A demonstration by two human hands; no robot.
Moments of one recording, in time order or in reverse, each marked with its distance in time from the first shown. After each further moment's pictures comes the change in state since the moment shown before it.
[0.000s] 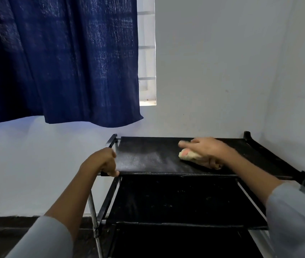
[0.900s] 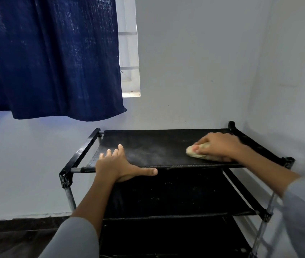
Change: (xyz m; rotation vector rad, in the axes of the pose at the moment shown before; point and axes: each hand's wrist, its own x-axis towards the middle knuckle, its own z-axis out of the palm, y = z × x) left_hand 0.005 0.045 0.067 0.163 0.147 0.163; right_hand -0.001 0.069 -0.011 -0.303 0.130 -0.096
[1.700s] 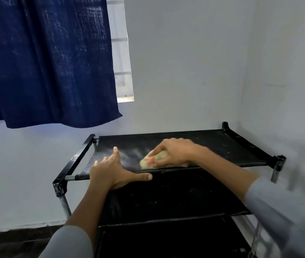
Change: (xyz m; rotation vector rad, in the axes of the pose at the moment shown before) left_hand -0.001 -0.001 0.001 -0.018 0.053 0.014; right_hand -0.011 -0.086 -0.003 0.052 -0.114 -0.392
